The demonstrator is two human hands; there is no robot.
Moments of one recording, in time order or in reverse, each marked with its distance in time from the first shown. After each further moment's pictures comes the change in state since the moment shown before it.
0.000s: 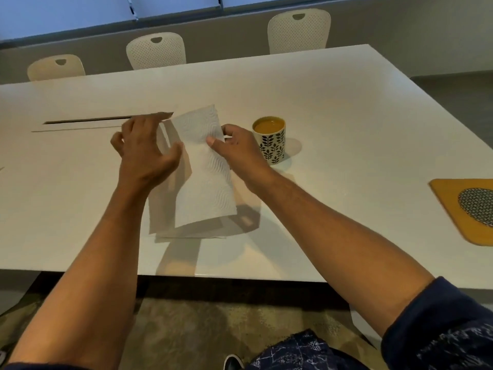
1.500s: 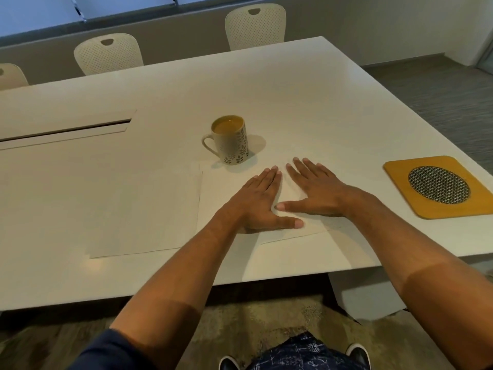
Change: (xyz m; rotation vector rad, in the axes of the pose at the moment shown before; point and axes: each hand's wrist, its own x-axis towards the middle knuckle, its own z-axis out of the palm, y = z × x) left_hand -0.069 0.169 0.159 0.029 -0.955 0.504; right_hand -0.080 0.094 -0.213 -1.298 -0.380 0.197
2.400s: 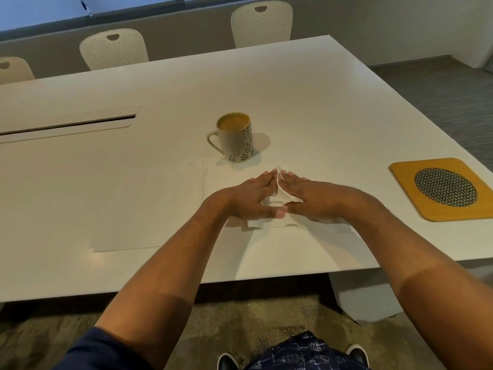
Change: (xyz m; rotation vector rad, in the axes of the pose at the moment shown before) left_hand -0.008 -0.017 -0.026 -0.099 -0.186 0.041; right_hand -0.007 -0.025 -0.010 0.136 -0.159 -0.120
